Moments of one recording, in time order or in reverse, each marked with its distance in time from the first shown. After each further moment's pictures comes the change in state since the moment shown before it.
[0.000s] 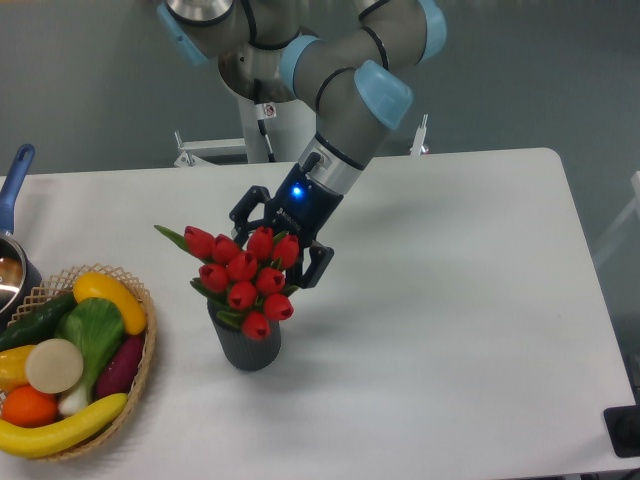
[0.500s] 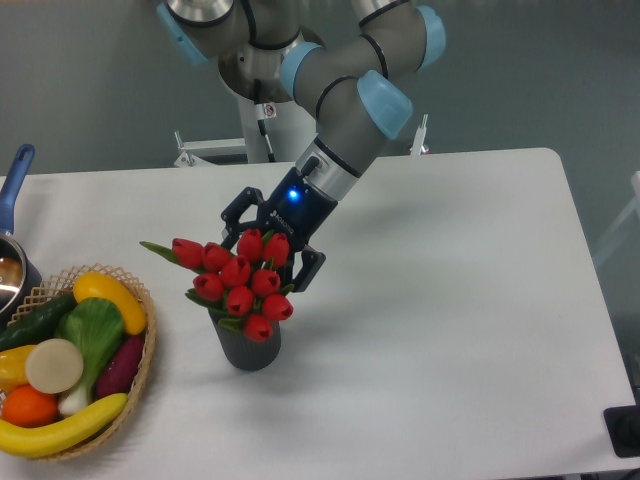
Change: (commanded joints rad) arm 0.003 -0.040 0.001 0.006 -0.037 0.002
